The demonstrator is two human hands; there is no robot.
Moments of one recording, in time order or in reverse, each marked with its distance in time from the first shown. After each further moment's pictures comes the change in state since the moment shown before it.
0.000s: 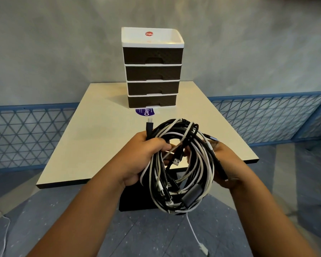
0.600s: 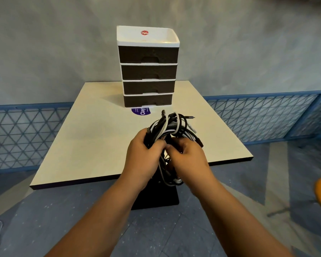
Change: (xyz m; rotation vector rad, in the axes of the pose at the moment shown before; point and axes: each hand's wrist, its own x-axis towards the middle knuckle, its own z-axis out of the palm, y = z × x) left_hand 0.010 -0.026 0.023 0.116 0.388 0.235; right_hand 0.006 0.012 0.063 -0.483 0.293 -0.178
